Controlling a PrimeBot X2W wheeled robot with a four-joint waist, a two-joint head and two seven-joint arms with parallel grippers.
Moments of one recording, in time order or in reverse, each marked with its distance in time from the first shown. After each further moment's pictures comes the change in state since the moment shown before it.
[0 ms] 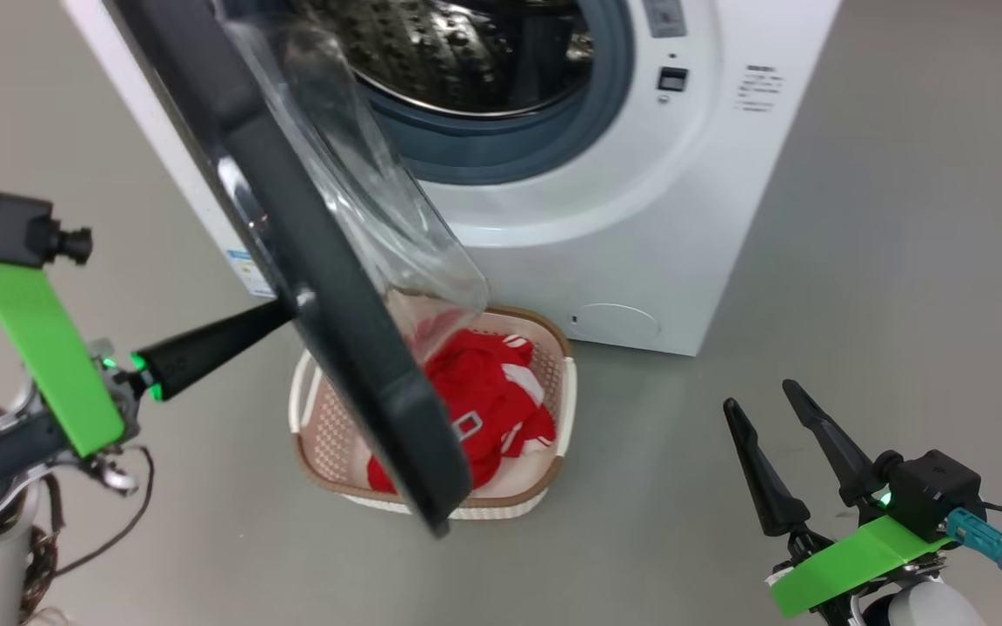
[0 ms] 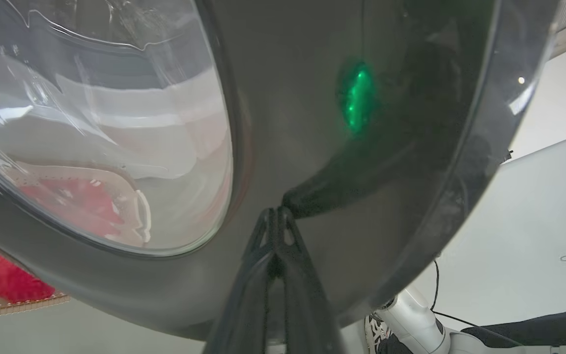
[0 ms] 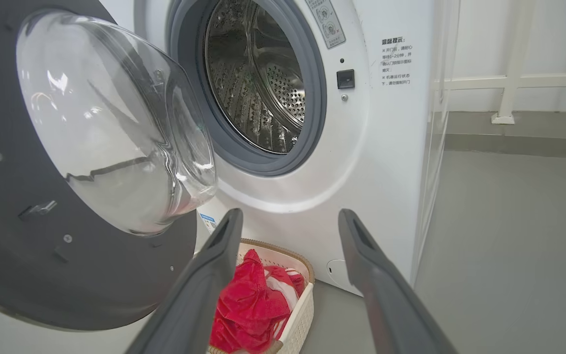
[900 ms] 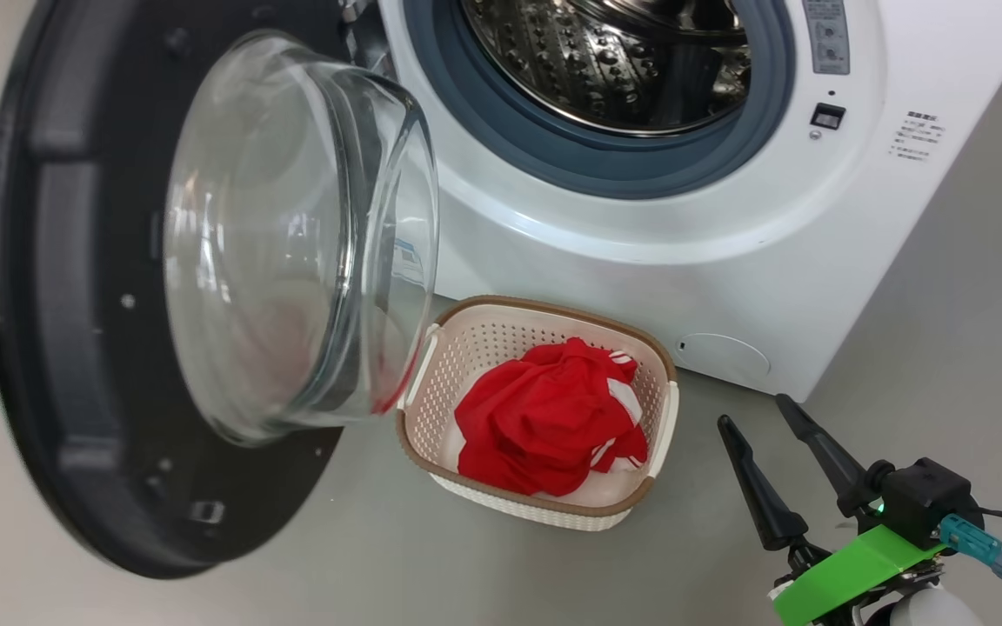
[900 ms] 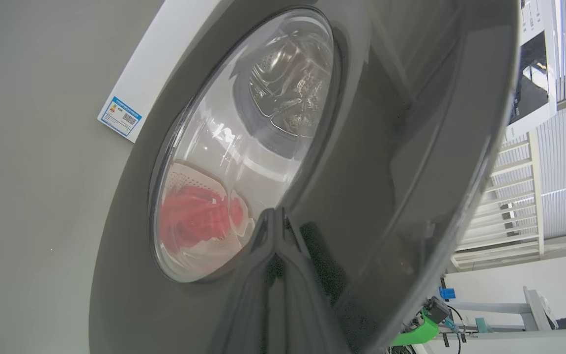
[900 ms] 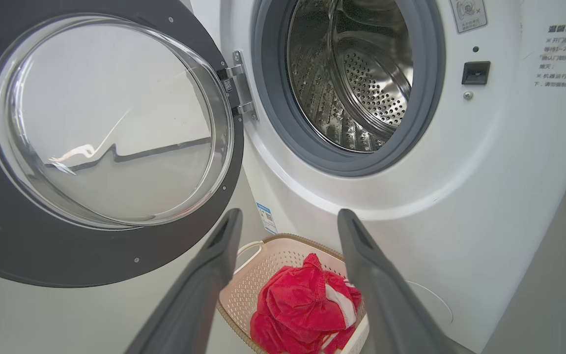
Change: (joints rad) left arm -0.007 0.123 0.255 0.270 -0.005 0.000 0.076; right arm 0.004 -0.038 0.046 0.014 0.015 0.000 0.000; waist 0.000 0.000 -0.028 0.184
